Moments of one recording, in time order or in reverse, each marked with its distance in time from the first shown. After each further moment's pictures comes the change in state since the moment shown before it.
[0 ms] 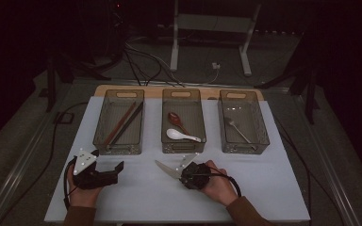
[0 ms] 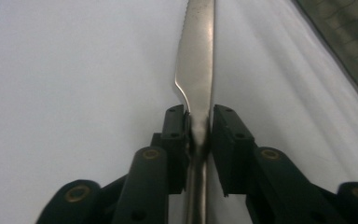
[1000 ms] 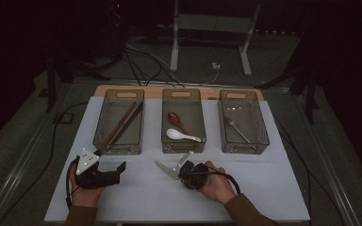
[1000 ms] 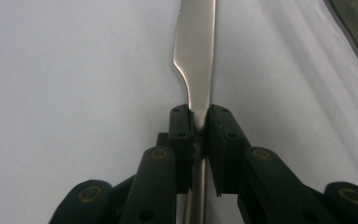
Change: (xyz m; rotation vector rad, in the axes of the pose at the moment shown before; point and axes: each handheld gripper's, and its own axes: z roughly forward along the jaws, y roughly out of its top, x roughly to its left) left arm -0.003 0.001 0.003 0.001 -0.008 0.006; right arm 0.003 0.006 -0.001 0.105 -0.016 0.004
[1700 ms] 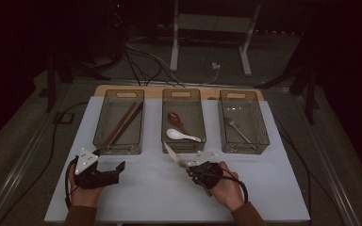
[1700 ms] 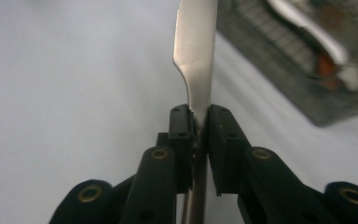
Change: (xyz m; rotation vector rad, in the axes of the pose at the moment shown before) left arm 0.001 0.000 0.000 0.002 0.005 -0.001; right arm -0.007 -0.028 -0.034 -0.282 -0.108 0.162
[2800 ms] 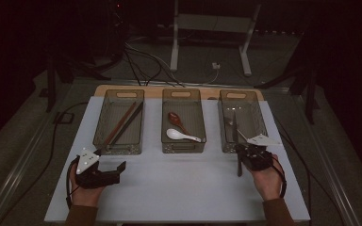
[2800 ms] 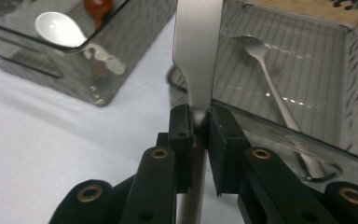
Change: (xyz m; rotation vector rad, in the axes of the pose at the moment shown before) left arm -0.001 0.000 0.002 0.004 -0.004 0.001; right arm -0.109 -0.062 -0.060 -0.165 -0.301 0.394
